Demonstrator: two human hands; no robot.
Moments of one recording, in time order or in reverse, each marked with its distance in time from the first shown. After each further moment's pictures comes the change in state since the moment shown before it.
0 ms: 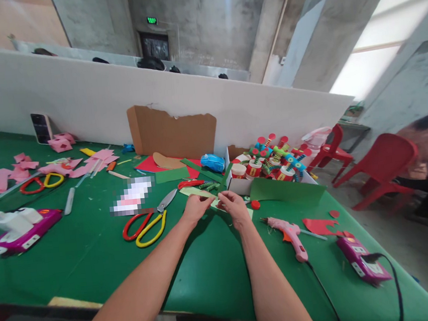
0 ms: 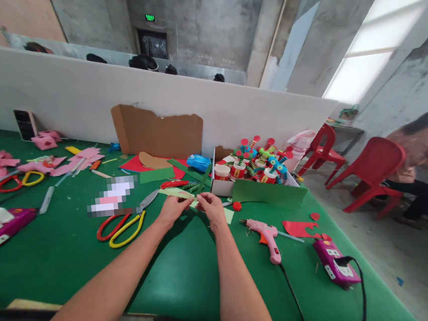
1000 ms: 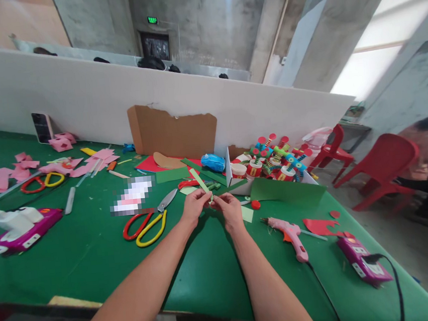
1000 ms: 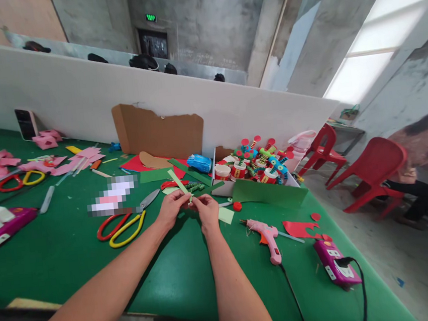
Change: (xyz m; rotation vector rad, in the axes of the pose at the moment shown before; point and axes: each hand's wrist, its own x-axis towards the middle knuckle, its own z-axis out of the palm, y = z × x) left_hand 0.001 -0.002 0.001 -0.275 0.071 -0.080; right_hand -0.005 0.011 0.021 0.082 0.099 -0.034
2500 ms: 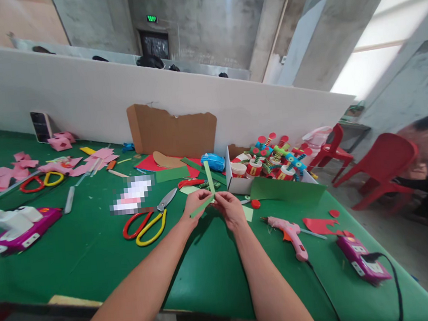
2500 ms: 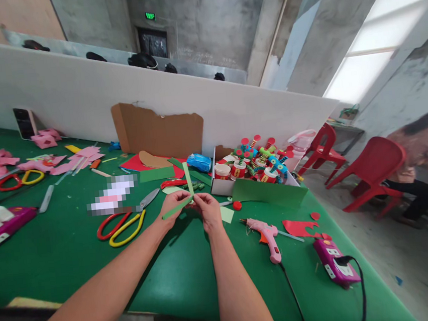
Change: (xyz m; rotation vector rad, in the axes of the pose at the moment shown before) left_hand 0.002 -0.002 -0.001 0.030 -0.091 0.002; right_hand 0.005 -0.002 -0.008 0.170 -0.080 0.104
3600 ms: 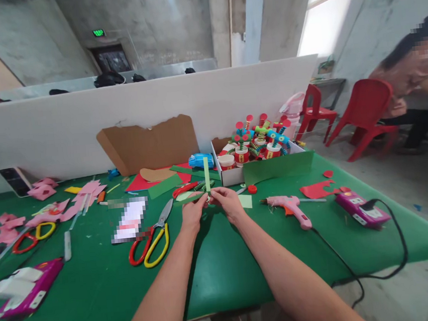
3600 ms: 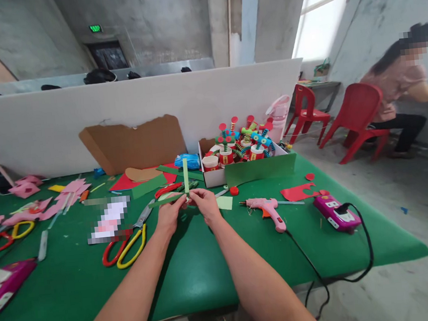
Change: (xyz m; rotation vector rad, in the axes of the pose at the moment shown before) left_hand -0.008 0.008 0.002 0.197 0.082 0.048; right_hand 0.001 0.007 0.004 0.012 0.013 -0.102
